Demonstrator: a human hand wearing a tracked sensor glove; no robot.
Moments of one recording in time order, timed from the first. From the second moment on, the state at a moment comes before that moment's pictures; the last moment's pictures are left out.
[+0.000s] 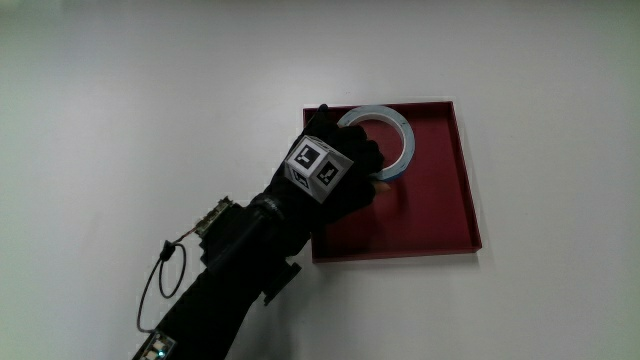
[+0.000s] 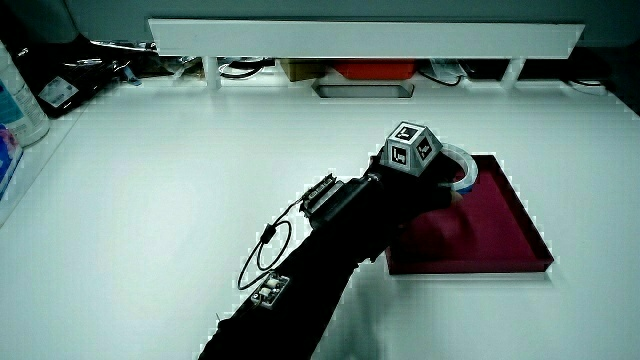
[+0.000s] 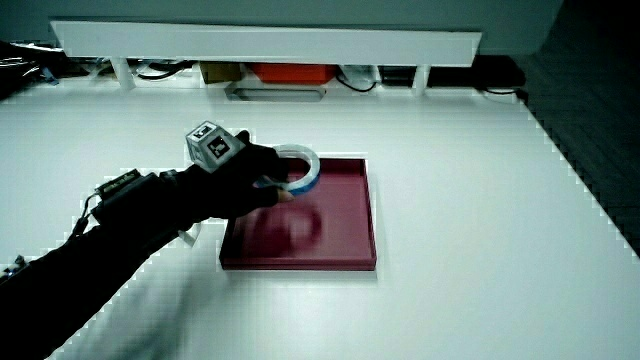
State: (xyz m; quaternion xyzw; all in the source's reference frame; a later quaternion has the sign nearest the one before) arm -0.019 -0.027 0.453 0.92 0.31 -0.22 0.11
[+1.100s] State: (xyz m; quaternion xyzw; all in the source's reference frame) arm 0.007 -0.028 0.515 0.92 0.29 -0.14 0.21
